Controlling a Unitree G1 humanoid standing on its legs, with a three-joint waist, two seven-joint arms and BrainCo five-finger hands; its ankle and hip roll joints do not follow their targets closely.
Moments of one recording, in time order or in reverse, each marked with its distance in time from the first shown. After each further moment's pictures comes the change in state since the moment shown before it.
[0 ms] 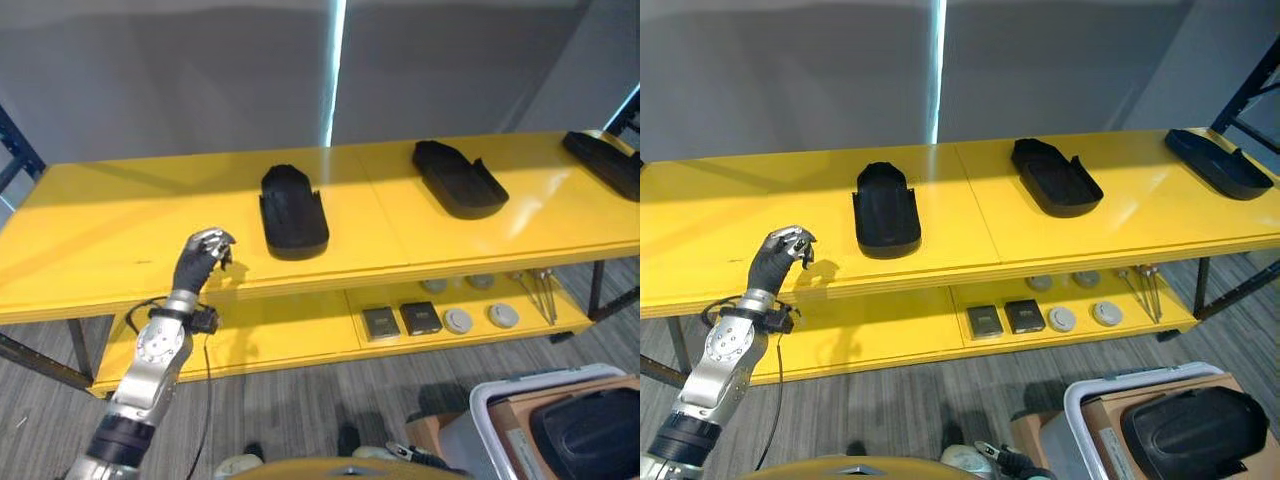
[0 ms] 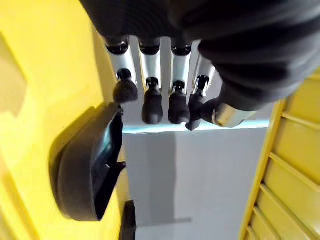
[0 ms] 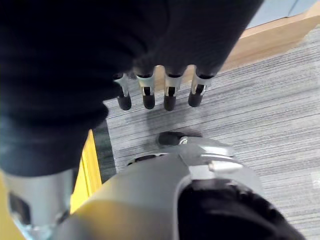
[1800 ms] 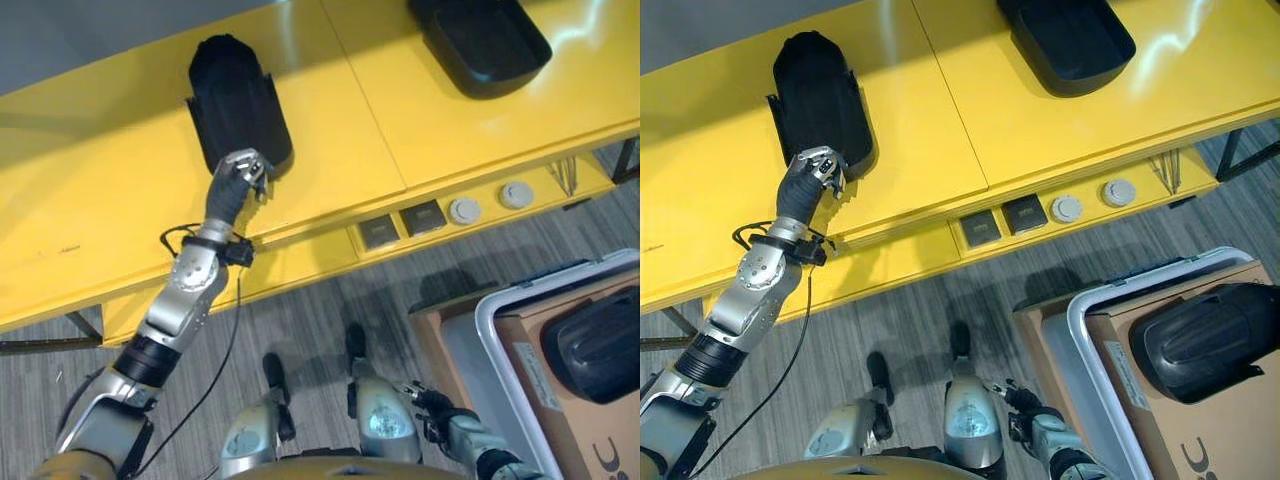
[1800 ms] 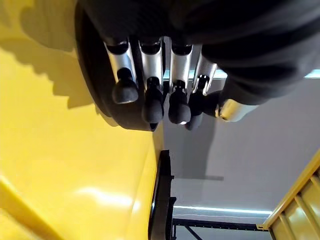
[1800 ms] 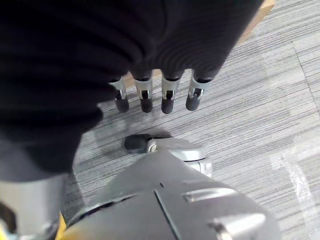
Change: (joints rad) left arm -0.369 0.026 -0.138 0.005 -0.106 0.063 0.159; right arm -0.179 -0.088 0.018 -0.040 0.058 0.024 -0.001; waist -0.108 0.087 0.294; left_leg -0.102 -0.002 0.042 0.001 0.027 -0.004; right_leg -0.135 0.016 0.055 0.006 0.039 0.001
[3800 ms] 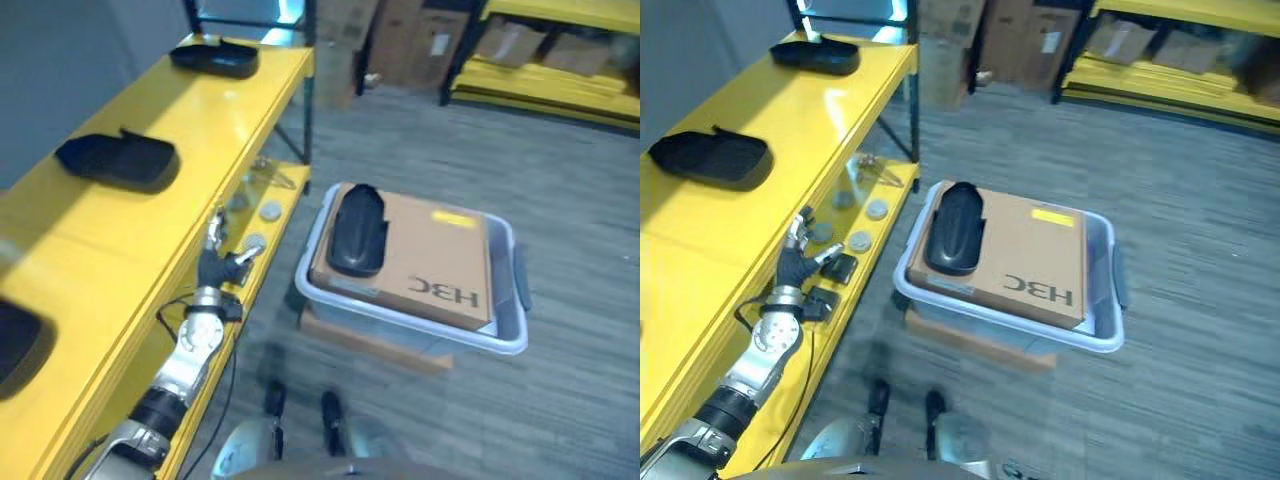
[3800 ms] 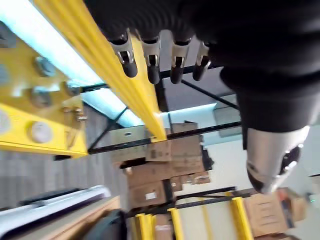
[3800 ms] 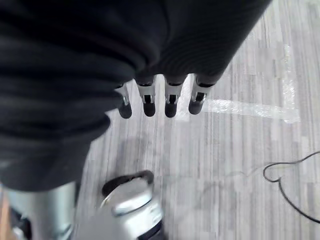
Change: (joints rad) left arm 0.278 -0.104 -0.053 0.403 0.307 -0.225 0.193; right arm 0.120 0.046 -0.115 0.167 0.007 0.090 0.040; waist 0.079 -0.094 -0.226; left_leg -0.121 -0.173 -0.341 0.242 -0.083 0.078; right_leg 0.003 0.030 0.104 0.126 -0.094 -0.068
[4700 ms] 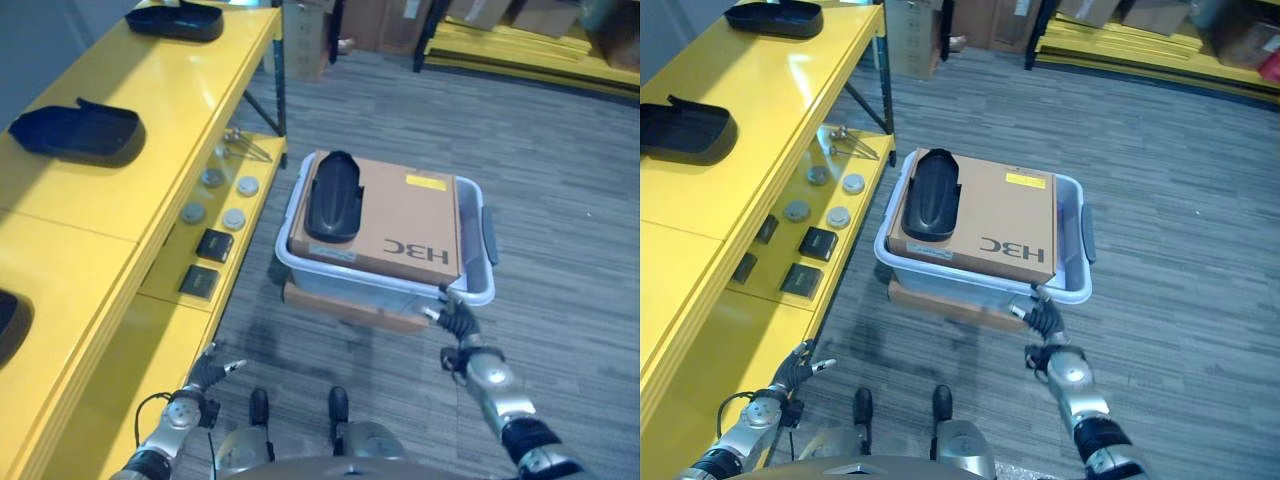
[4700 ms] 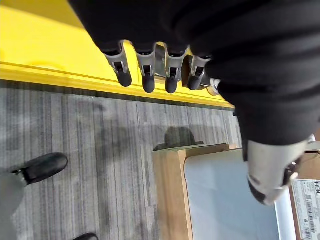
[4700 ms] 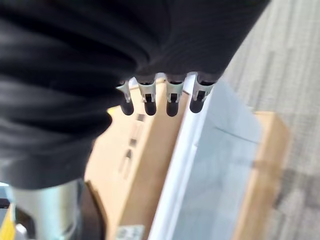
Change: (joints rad) left arm 0.154 -0.023 0.004 0.490 0.006 0.134 -0.278; right arm -0.170 -0.231 0.066 -0.607 -0.066 -0.381 -0.245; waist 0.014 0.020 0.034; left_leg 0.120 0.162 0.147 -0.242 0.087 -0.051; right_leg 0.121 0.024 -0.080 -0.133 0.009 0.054
